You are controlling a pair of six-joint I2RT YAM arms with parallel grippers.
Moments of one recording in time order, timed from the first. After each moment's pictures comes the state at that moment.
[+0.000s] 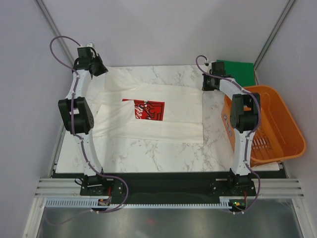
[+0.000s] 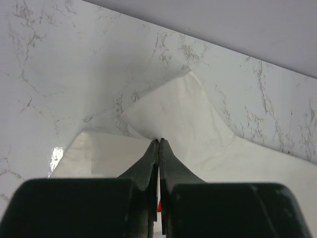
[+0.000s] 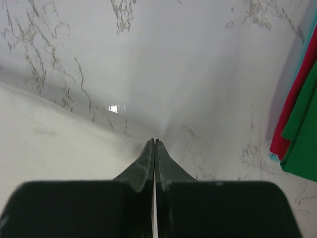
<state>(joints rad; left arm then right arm) 0.12 2.24 2.07 -0.45 0.22 -0.31 0.08 2.28 1.81 -0.36 -0.14 0.05</state>
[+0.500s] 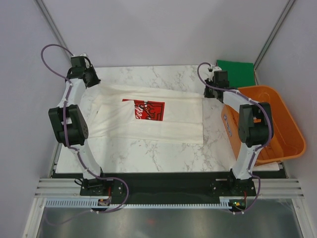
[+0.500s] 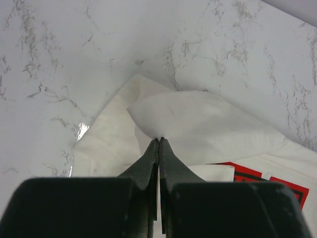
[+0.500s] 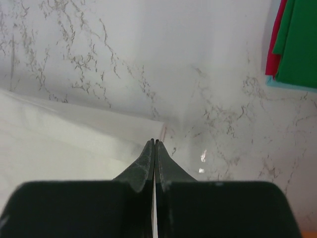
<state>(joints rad) 0.17 1.97 1.71 -0.43 0.12 -0.25 0.11 1.96 1.37 -0.12 -0.08 0.11</state>
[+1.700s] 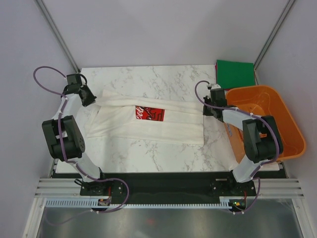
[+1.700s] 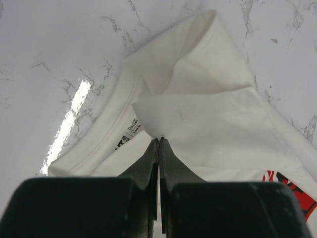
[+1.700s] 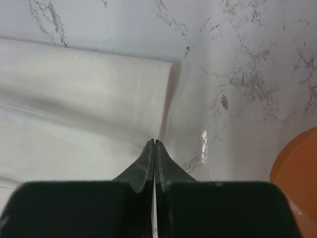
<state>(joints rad) 0.24 1.72 1.29 -0.41 0.03 -0.36 0.19 1.70 0.93 0.00 0.03 0.21</state>
